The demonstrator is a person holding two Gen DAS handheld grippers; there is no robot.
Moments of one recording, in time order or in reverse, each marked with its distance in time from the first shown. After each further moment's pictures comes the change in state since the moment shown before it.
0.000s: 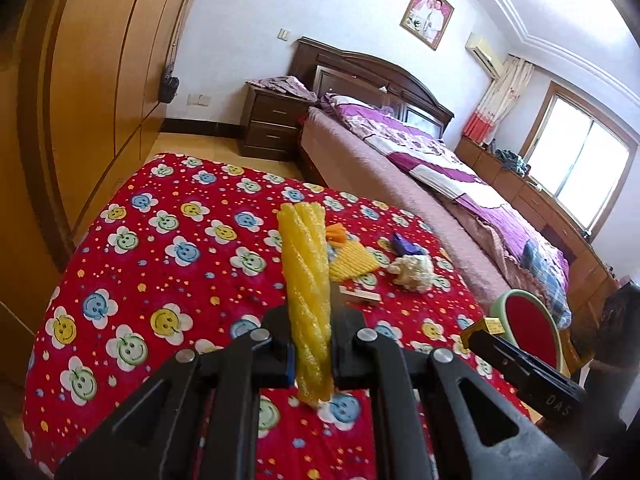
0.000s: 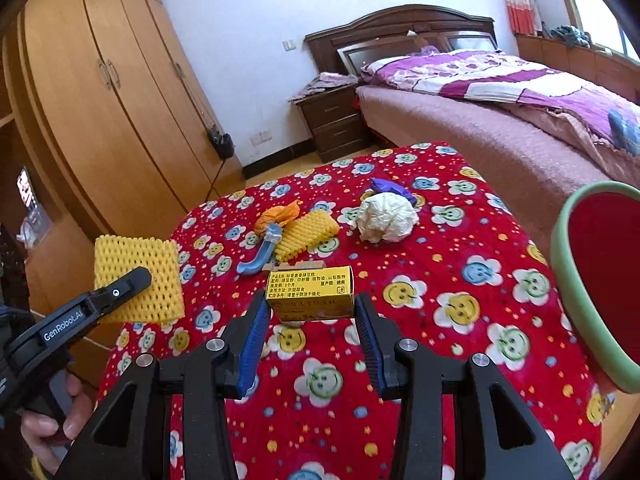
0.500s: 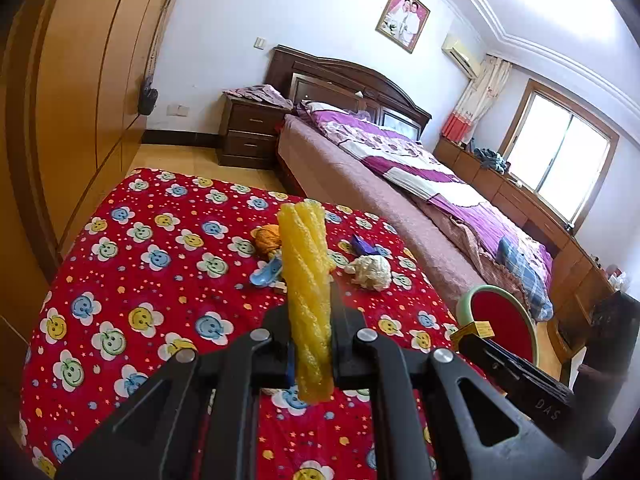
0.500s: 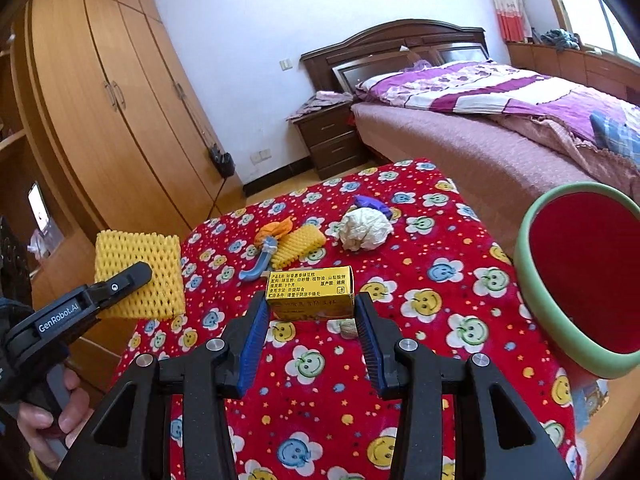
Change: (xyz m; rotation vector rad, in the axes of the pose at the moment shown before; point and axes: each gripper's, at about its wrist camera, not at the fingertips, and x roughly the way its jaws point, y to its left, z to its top) left arm -0.025 -0.035 -0.002 0.041 -0.018 -0.062; right arm -0.044 -0.018 -0.008 0.020 -0.063 0.002
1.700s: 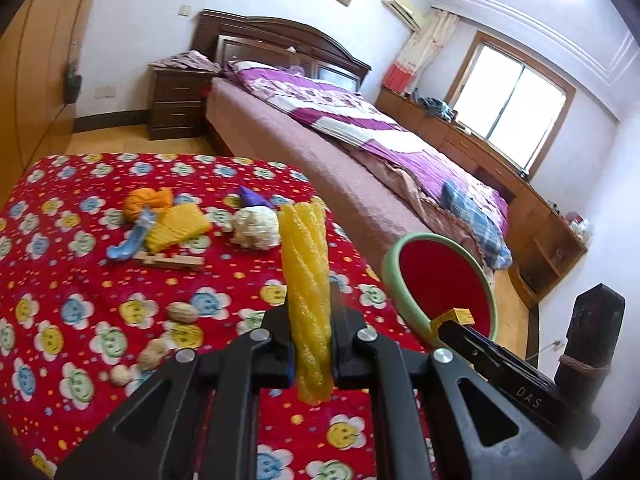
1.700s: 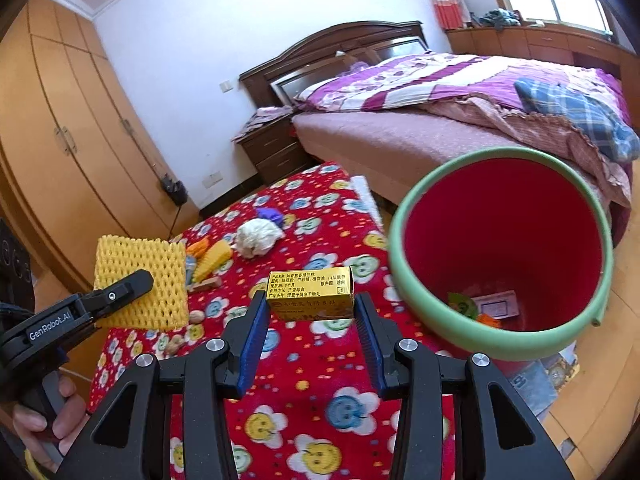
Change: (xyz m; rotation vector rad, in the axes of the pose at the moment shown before) left arm 0.055 -0.107 -0.024 0.120 0.165 -0.192; right arm -0.045 -0.101 -0.014 0.161 -0.045 -0.134
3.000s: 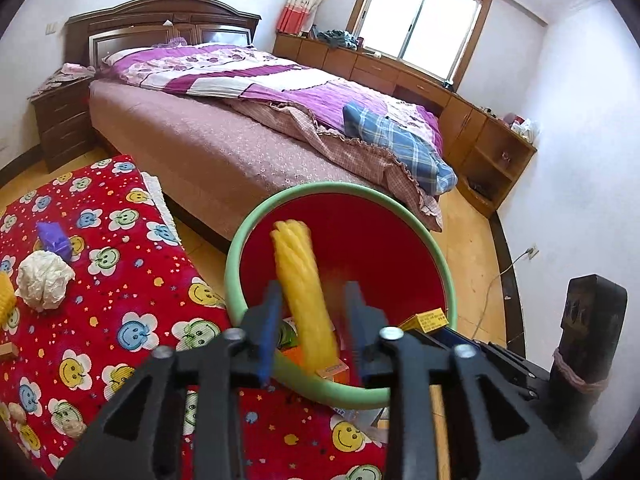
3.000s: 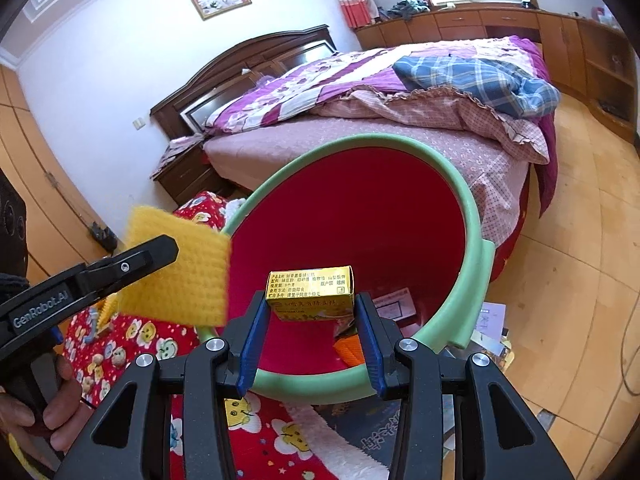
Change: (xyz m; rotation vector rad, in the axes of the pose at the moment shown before) left arm 0.136 -0.147 -0.001 0.298 0.185 -0.213; right arm -0.017 -0.120 0.001 0.185 -0.044 -0.217
